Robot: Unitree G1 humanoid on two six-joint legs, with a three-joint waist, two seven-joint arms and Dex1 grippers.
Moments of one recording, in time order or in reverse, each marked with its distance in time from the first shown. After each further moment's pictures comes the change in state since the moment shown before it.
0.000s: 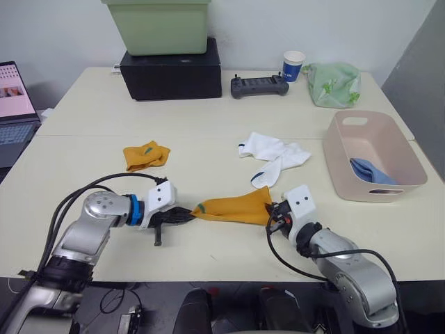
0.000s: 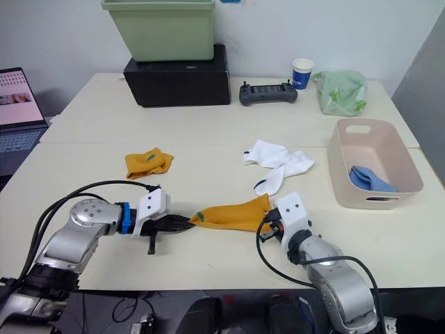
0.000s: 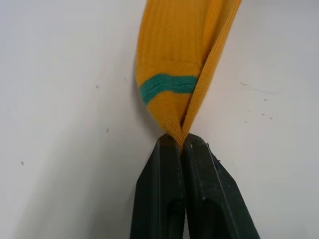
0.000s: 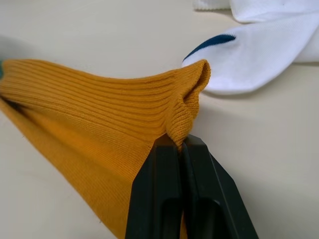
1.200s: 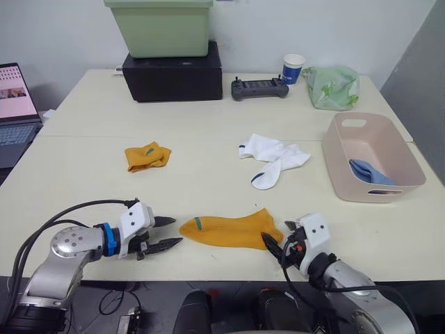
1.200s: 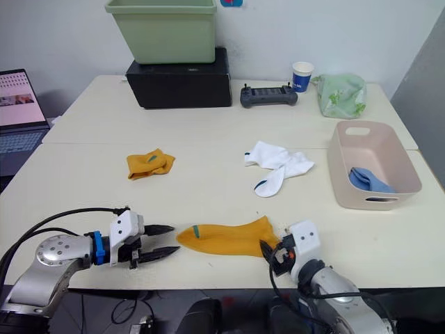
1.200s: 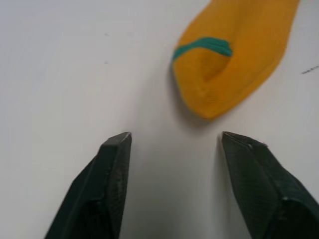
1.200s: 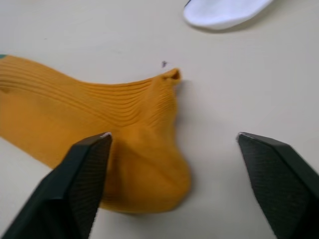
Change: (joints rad) left arm 0.290 0.013 0.211 -0.100 -0.105 -0.109 0.123; right arm 0.265 -0.050 -0.092 -0.081 0.097 -0.159 0.041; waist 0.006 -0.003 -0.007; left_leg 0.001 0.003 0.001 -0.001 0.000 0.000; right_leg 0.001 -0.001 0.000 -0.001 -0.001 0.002
